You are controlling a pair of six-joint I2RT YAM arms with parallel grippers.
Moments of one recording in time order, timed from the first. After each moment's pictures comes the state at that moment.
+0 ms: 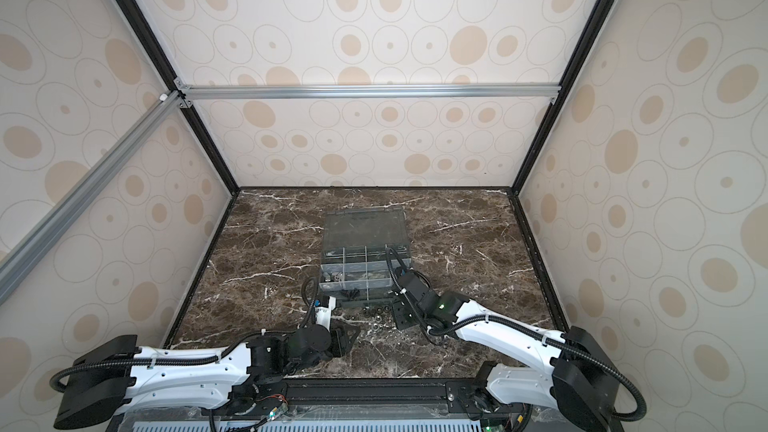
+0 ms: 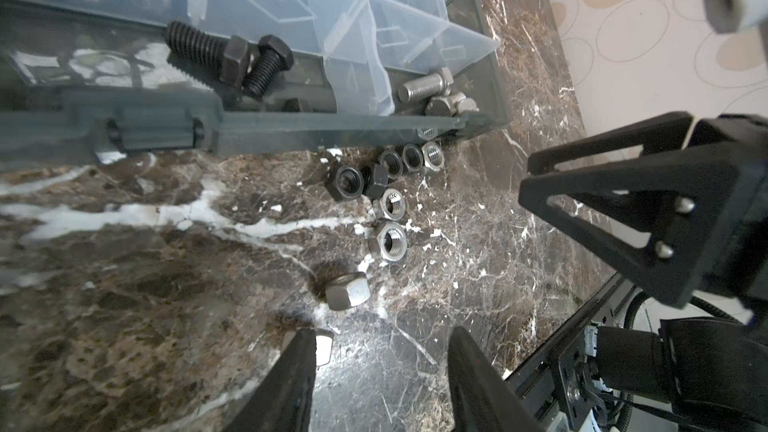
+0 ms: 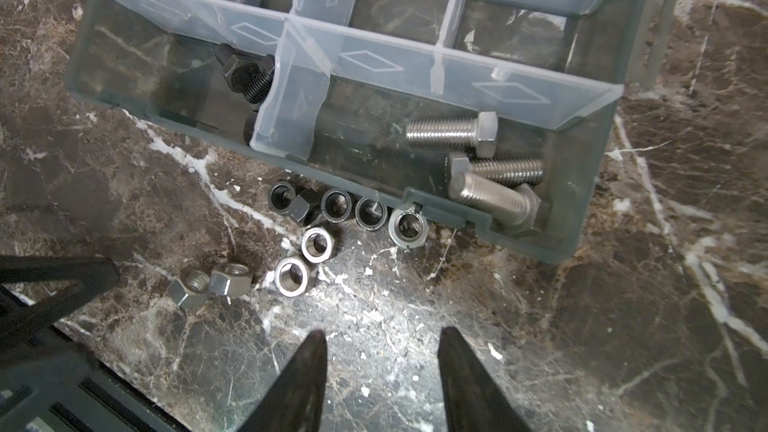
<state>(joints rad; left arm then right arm) -1.28 1.06 0.33 0.04 -0.37 -1.14 0.87 1.18 0.69 -0.51 0.09 0.52</state>
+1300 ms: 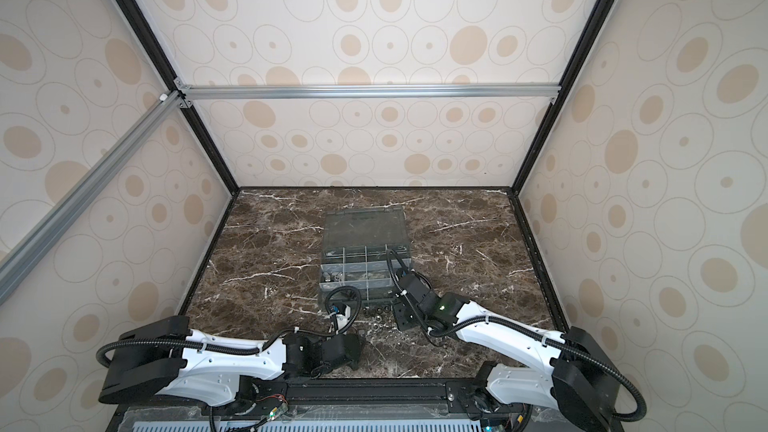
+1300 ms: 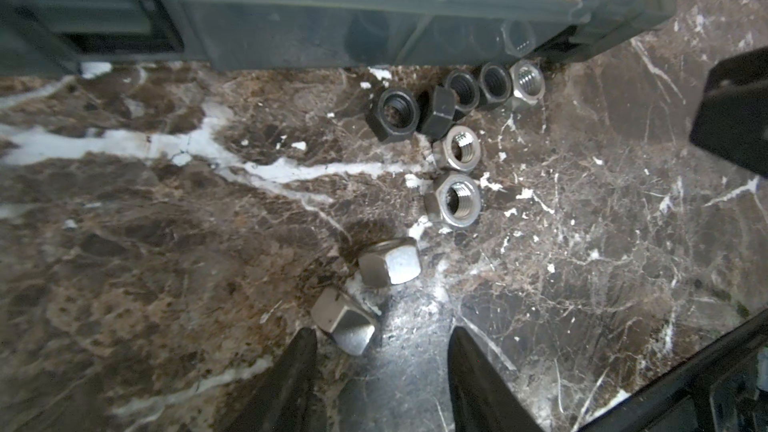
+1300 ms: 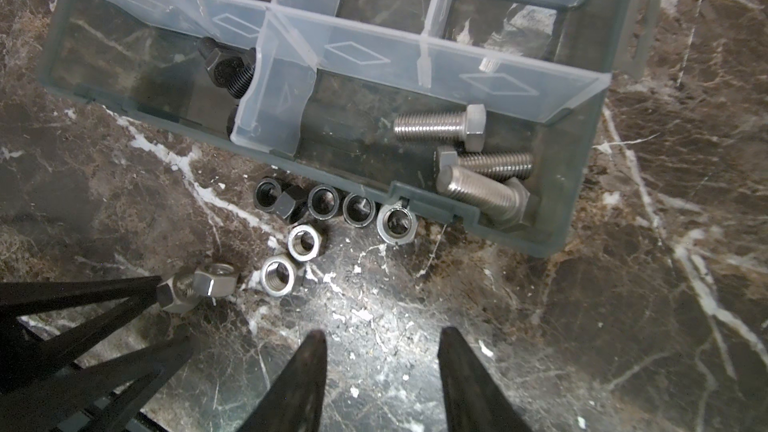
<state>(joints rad) -1.36 1.36 0.51 -0.16 -0.43 -1.21 0.87 1.17 0.67 -0.51 0.11 0.52</state>
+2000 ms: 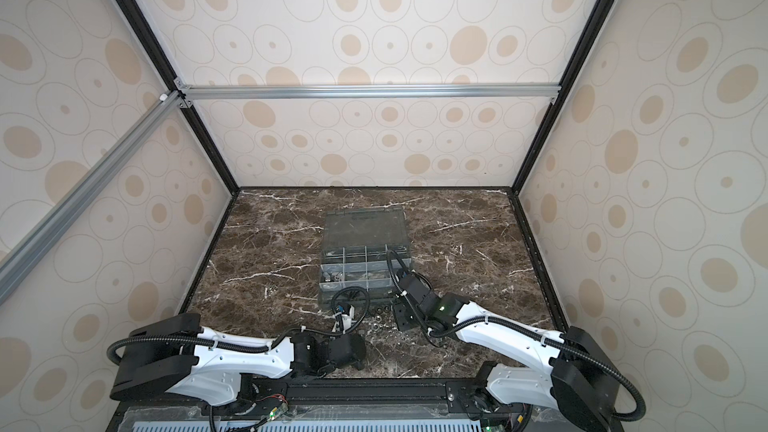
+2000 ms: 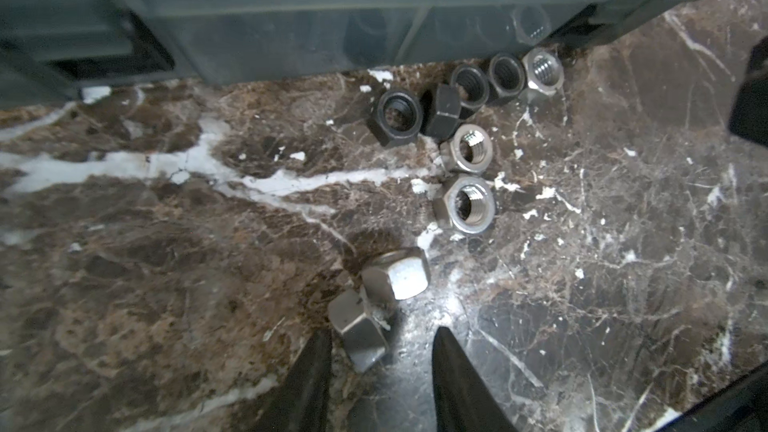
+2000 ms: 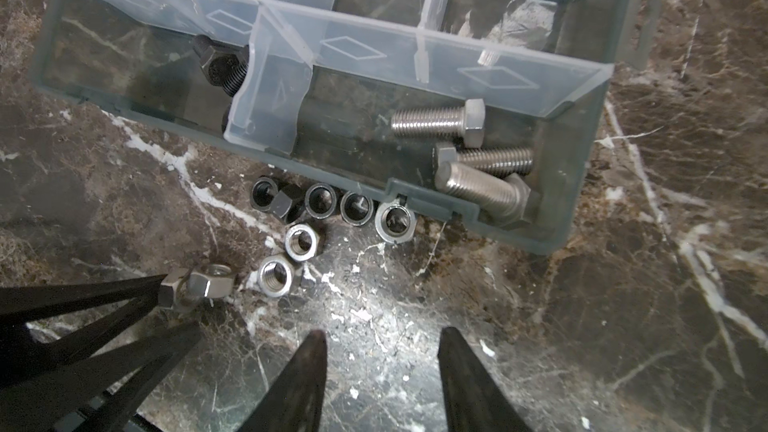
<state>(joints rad) -1.36 1.42 0.56 -0.19 -0.45 -1.16 0.87 1.17 0.66 -0.50 0.11 0.53</state>
